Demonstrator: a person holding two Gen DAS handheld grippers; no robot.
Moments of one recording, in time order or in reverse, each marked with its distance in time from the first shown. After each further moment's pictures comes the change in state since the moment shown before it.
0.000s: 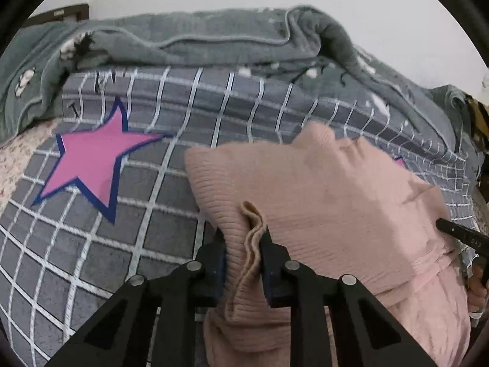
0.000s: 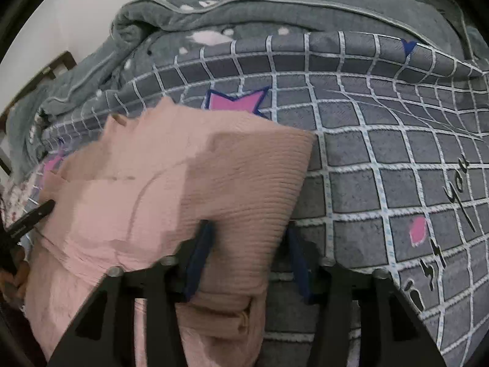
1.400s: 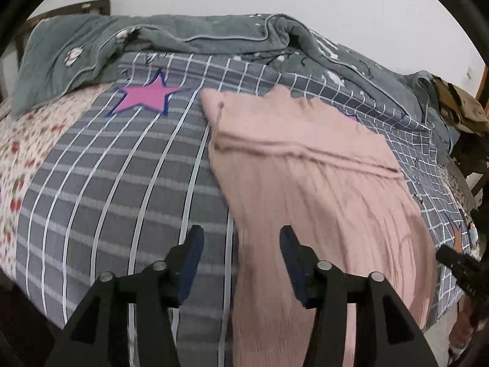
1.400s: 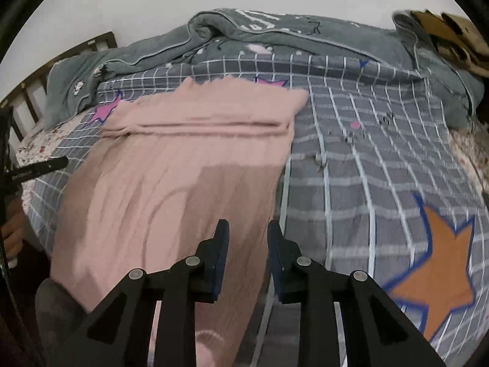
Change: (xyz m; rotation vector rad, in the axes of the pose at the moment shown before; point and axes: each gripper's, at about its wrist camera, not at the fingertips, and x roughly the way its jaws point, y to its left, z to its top) left arm -0.159 -0.015 -0.122 -0.042 0.071 -0.001; right arm -0.167 0.059 -0.184 -0.065 -0.040 -0.052
